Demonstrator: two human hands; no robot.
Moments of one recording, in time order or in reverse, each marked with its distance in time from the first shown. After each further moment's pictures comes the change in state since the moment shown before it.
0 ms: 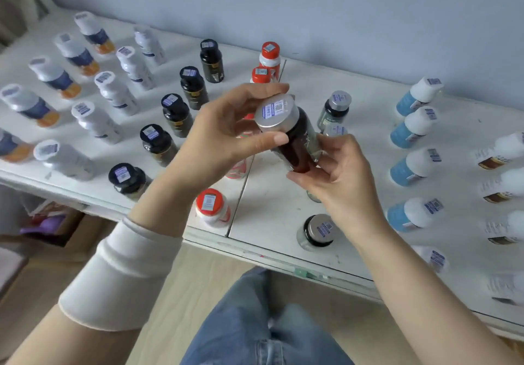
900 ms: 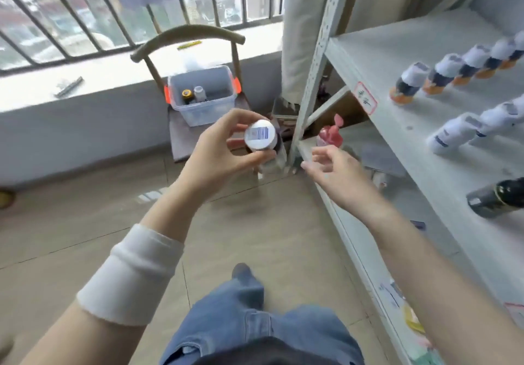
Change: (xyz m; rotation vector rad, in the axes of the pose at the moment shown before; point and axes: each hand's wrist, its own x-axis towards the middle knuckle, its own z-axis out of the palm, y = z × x) left_hand -0.478 0.053 -0.249 0.431 1.063 -0.284; right_hand -0.174 0.026 0.445 -0.796 -1.007 -0.158
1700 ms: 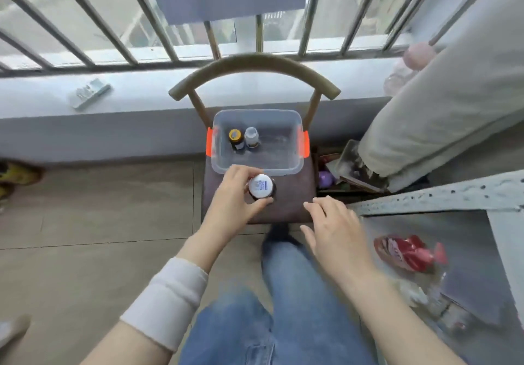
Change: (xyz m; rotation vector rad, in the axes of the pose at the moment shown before) left_hand 0.310 -0.243 -0.145 0.306 0.235 -0.351; right_hand 0.397 -0.078 0.127 -0.733 -0.160 -0.445
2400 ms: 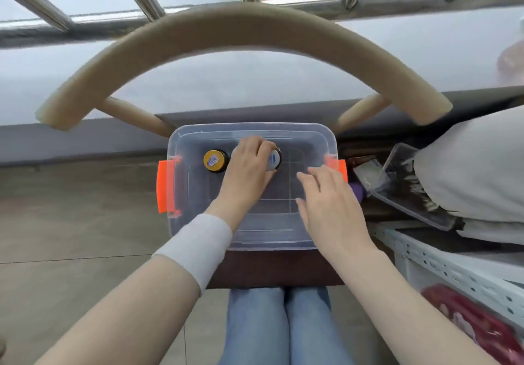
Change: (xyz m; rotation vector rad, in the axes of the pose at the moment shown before) left_hand 0.257 -0.191 0.138 0.489 -0.080 0.165; right_hand 0.251 0.063 0.172 0.052 -0.006 -0.029
